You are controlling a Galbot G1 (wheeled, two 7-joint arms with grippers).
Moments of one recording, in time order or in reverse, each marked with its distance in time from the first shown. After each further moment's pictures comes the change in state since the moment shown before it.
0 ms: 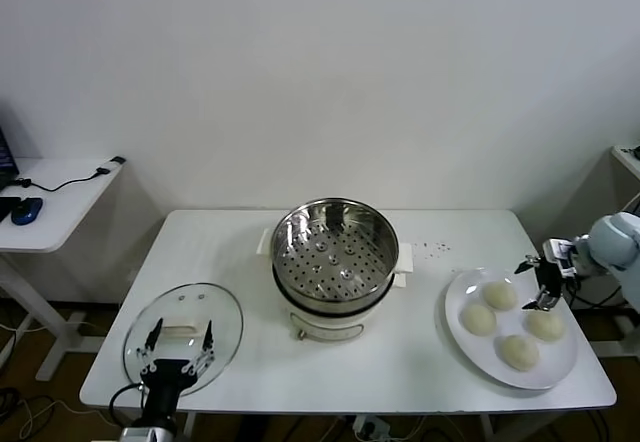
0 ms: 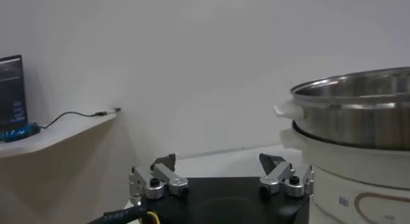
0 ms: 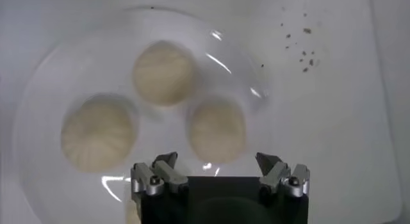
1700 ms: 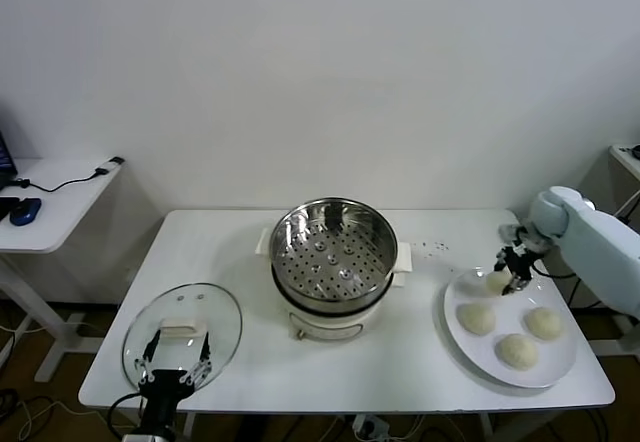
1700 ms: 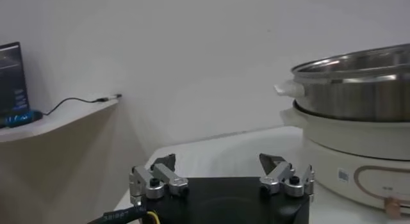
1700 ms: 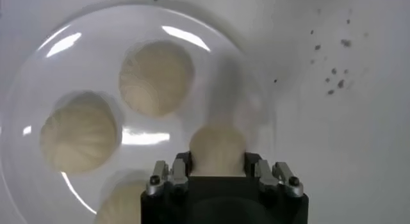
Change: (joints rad) left arm 0.013 -0.004 -0.009 0.029 0.010 0.001 -0.001; right arm 0.306 0.201 -0.339 -0.171 -0.042 0.117 -0.104
